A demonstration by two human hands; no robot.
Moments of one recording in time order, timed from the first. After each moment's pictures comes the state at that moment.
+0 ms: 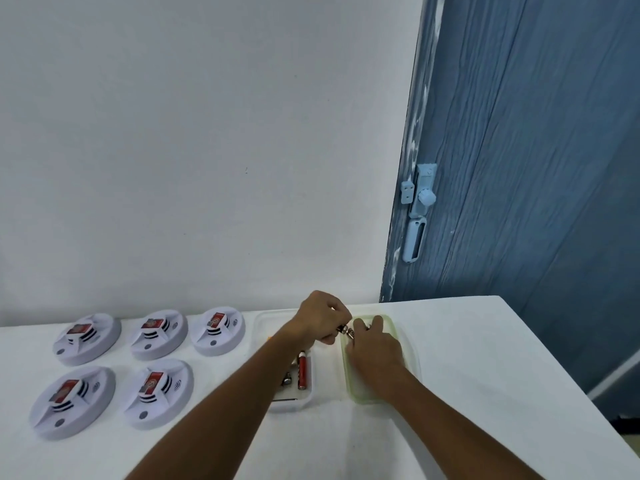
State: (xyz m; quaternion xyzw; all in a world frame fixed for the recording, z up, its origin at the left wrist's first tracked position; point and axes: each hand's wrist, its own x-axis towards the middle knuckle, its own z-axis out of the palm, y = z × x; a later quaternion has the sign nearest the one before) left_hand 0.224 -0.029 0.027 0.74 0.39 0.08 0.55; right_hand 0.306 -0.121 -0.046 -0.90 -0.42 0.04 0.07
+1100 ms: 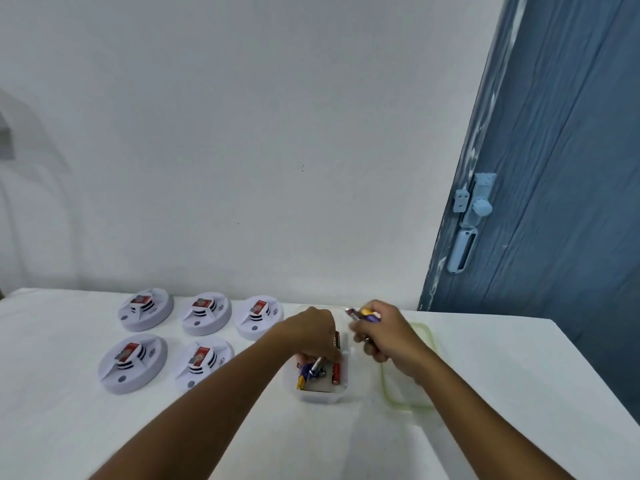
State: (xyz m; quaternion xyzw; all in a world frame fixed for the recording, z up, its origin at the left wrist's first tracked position) left_hand 0.156 -0.011 0.042 0.88 0.37 -0.15 0.24; right_hand 0.281 -0.109 0.020 -0.70 -0.34 0.41 0.47
